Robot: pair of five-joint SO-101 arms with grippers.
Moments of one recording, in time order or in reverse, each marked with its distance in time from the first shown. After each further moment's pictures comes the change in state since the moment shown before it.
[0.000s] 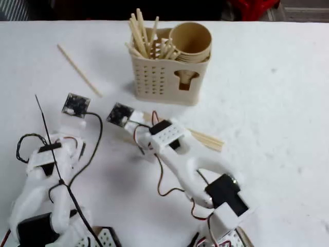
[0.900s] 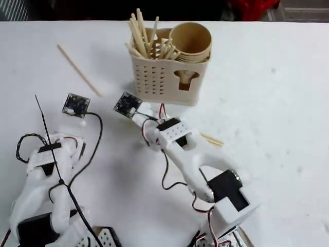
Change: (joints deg) left arm 0.0 0.0 0.0 0.0 0.0; right arm 5.0 2.1 1.4 -13.7 1.5
